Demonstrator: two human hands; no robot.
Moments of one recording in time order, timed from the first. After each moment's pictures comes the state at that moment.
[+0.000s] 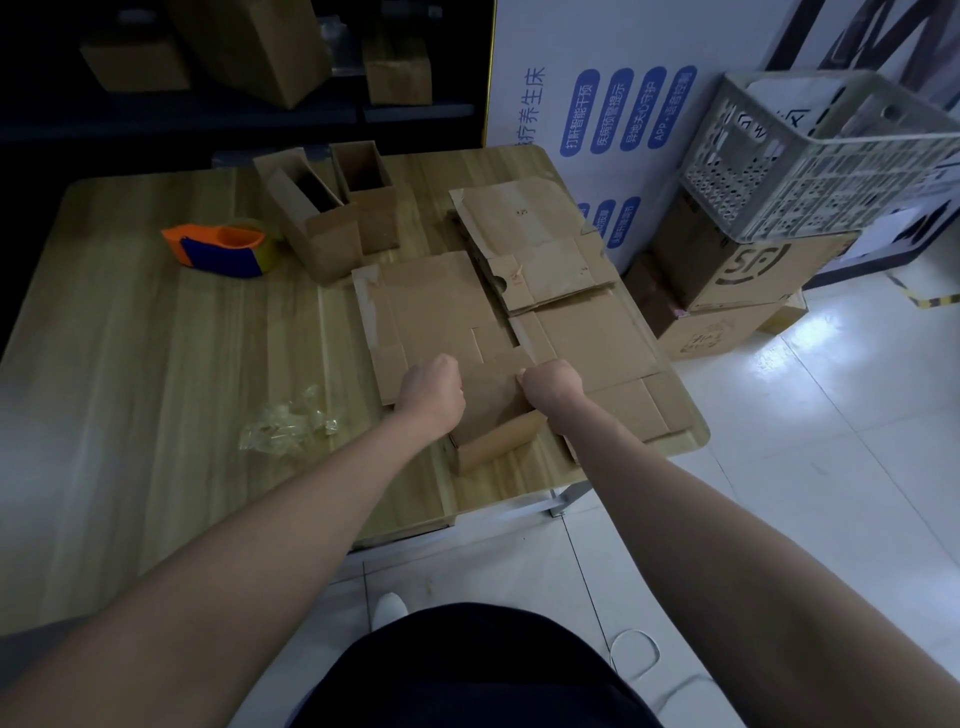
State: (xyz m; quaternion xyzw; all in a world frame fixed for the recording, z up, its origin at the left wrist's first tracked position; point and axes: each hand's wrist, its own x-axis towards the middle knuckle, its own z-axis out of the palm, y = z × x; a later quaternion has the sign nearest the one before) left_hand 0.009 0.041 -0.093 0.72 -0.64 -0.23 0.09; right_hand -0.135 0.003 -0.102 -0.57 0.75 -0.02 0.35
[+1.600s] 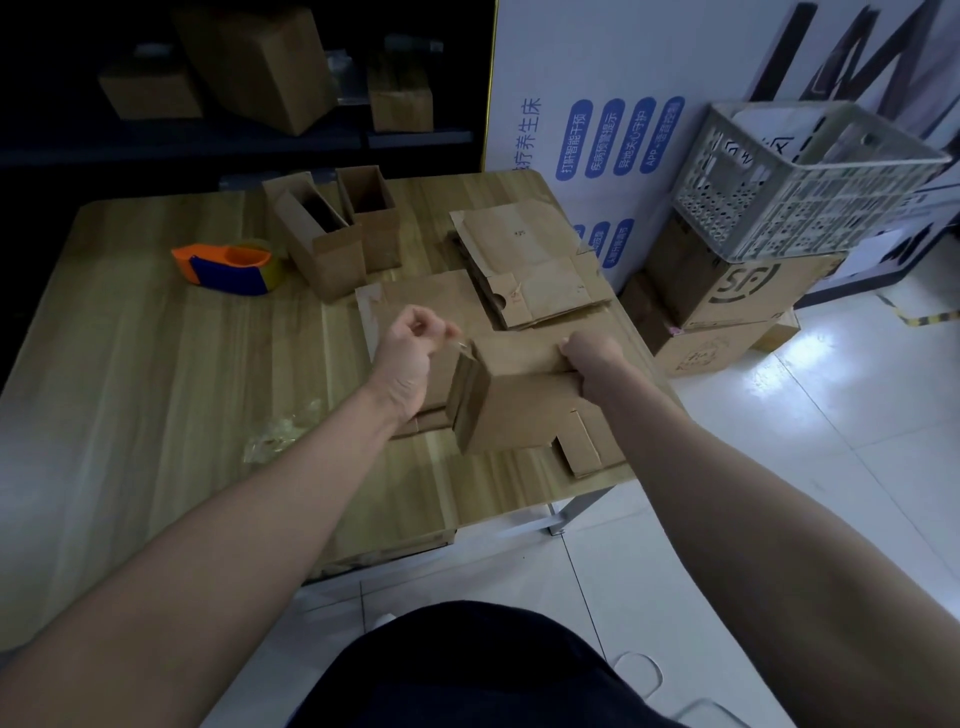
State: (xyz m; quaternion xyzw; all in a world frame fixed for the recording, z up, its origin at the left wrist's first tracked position) left_hand 0.035 0.030 -0.062 0.49 -0.35 -0.58 0.56; right_hand -0.155 -0.021 -0.053 -0.34 0.75 -0.28 0.50
